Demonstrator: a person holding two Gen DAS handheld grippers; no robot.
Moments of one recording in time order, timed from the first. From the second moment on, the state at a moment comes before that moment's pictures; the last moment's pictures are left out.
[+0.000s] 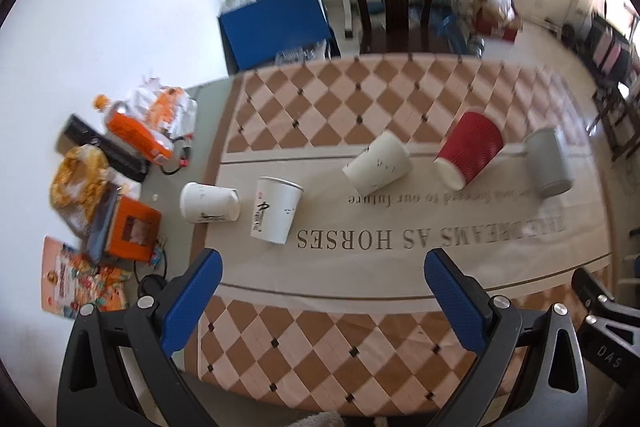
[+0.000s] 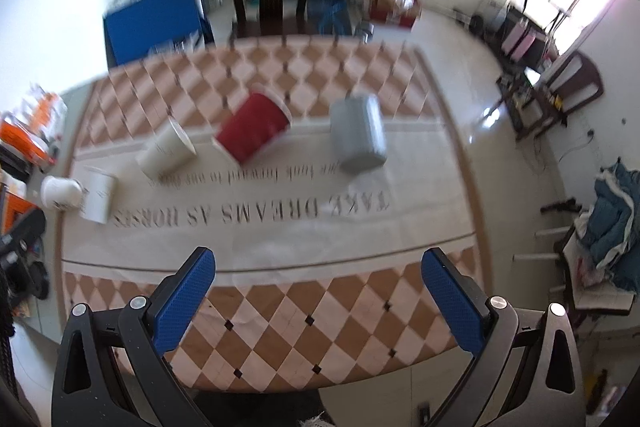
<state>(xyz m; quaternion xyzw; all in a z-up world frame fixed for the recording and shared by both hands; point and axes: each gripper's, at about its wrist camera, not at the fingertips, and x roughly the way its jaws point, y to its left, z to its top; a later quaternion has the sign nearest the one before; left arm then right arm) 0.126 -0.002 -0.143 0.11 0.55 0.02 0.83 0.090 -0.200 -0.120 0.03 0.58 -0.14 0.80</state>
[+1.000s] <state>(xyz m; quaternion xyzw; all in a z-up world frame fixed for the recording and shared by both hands) 0.284 -0.083 -0.335 0.36 0.59 -0.19 0.70 0.169 -0.244 -0.390 0.08 0.72 -0.16 0.67</state>
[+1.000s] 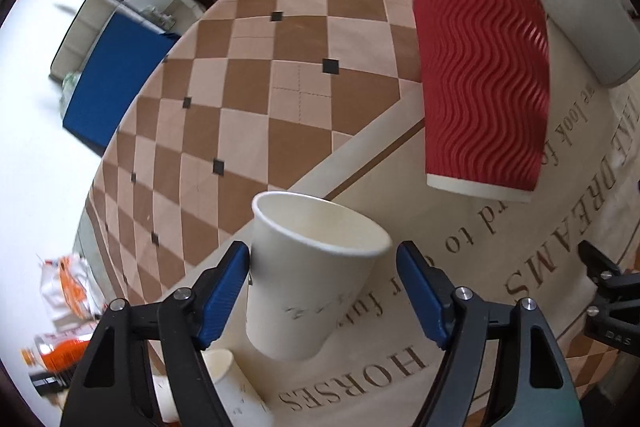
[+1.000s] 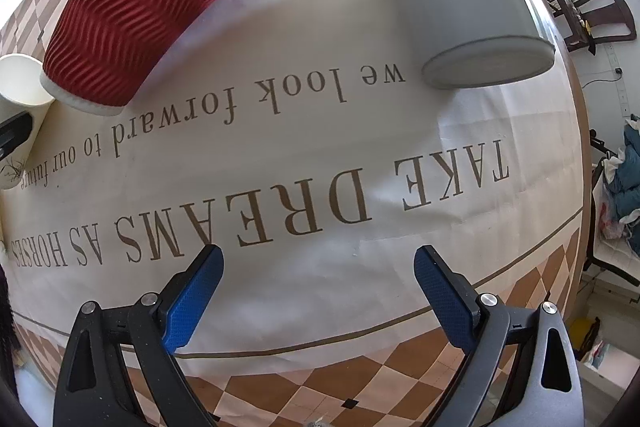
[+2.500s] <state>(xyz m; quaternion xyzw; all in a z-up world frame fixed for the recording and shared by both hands) 0.172 0.002 -0.269 -0.02 0.73 -0.10 0.68 0.045 -0.299 -0.329 0.11 0.71 -0.15 0.68</state>
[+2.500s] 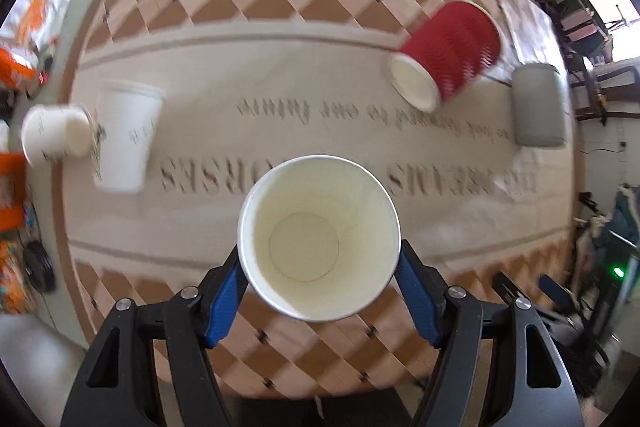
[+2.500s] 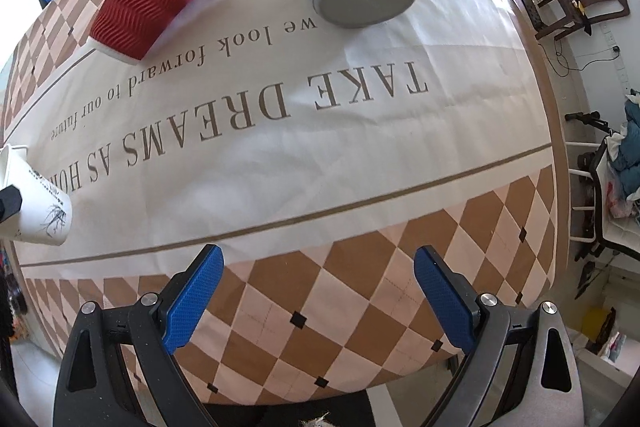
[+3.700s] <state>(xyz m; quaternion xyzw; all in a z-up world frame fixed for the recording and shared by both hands) 0.107 -0.025 -0.263 -0.06 0.71 -0.13 0.69 -0.015 -0.345 -0.338 0.13 0.72 -0.19 0.66</state>
